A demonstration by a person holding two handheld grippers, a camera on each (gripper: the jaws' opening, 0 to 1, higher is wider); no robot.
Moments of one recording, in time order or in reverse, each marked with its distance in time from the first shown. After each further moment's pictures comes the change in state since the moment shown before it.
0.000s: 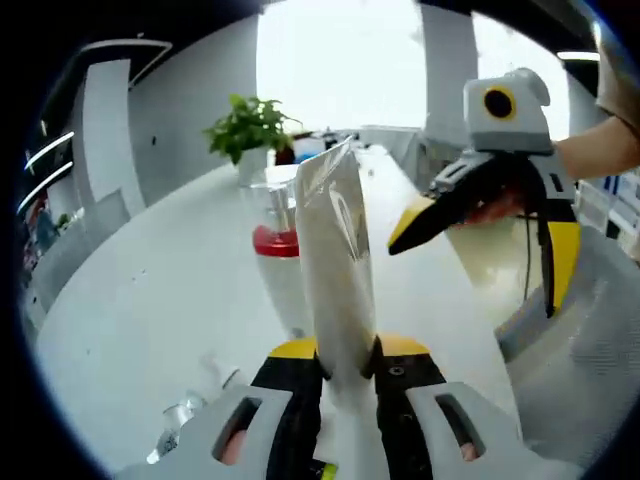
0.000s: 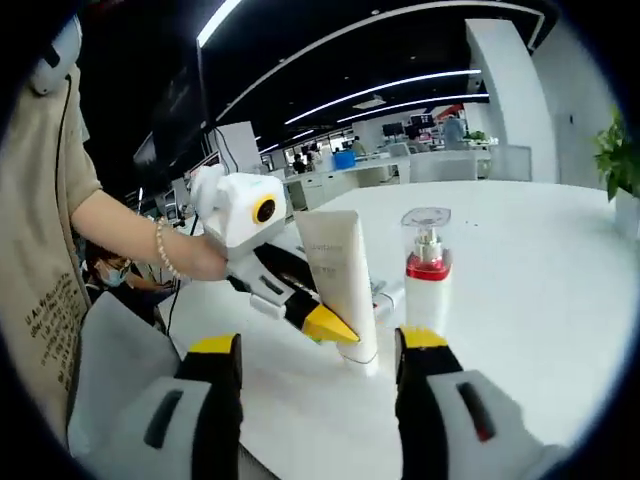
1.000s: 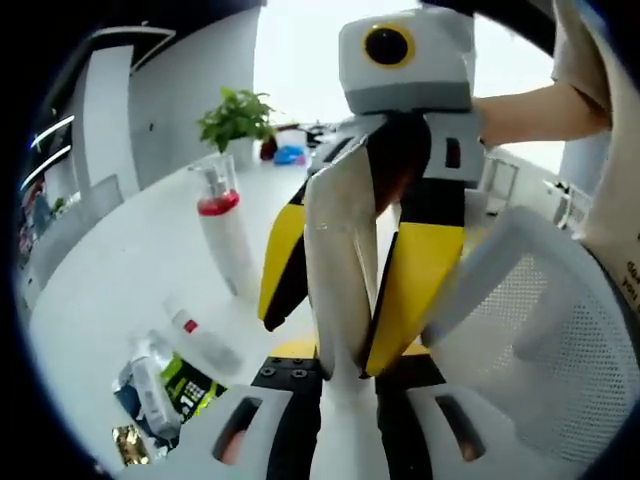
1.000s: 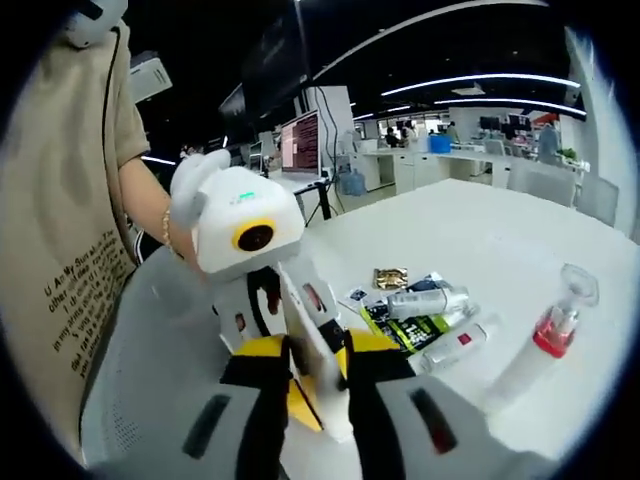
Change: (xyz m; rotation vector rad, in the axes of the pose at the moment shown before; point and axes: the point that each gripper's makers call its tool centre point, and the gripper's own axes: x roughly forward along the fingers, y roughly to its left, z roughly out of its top) left arm -0.042 -0.081 -0.028 -0.027 0.029 -0.032; right arm 0.043 0.076 0.009 -0.179 0.097 0.323
